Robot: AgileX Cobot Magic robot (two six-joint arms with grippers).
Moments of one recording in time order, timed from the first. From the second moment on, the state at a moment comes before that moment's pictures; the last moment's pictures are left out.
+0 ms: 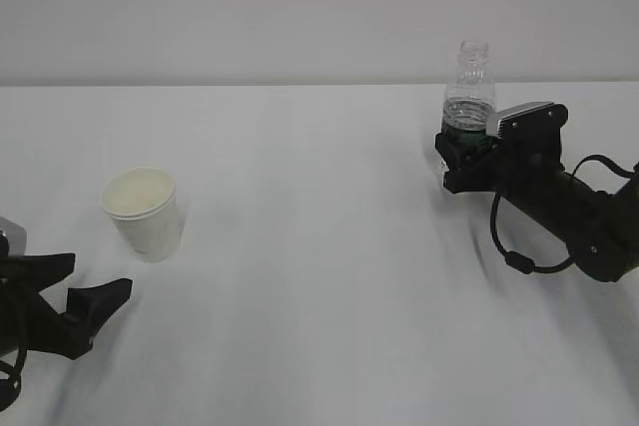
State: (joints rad) left arm -0.08 1.92 -0.23 0.35 -1.15 -0.02; right arm 0.04 2.35 -1.04 -0.36 -1.12 0.06
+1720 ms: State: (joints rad) left arm -0.08 2.00 -0.37 0.40 -1.15 -0.04; right arm 0.04 2.26 -0.97 -0.35 -1.11 0.06
